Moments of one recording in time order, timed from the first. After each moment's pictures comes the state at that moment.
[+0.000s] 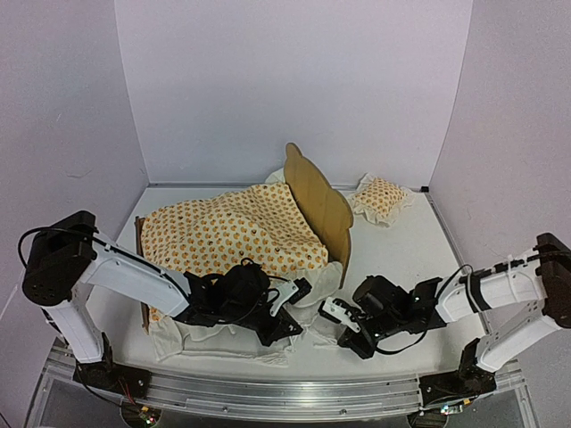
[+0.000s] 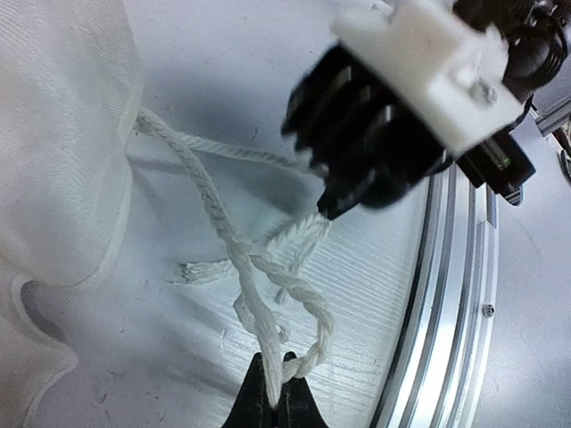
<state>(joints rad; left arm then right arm) -1.19 1.72 0.83 0.24 0.24 -0.27 1.06 1.42 0.53 -0.16 -0.12 0.01</state>
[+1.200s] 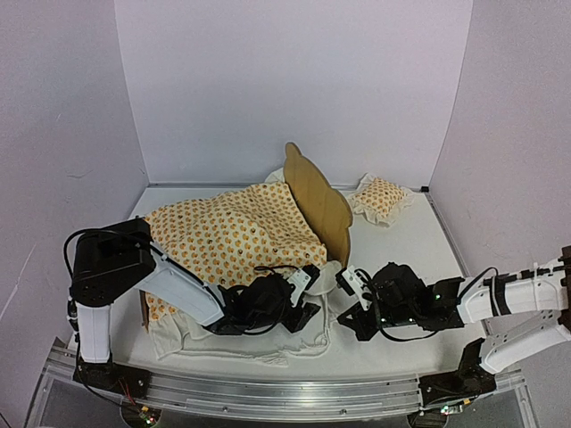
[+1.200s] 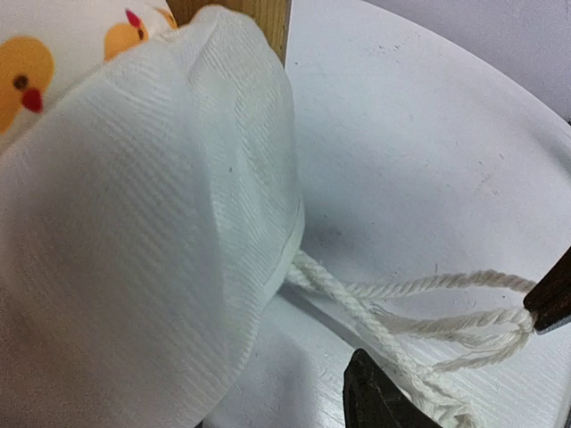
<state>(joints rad) -1.21 2.01 0.95 0.52 -0.19 -0.24 1.02 1.23 0.45 -0.02 -0.03 0.31</state>
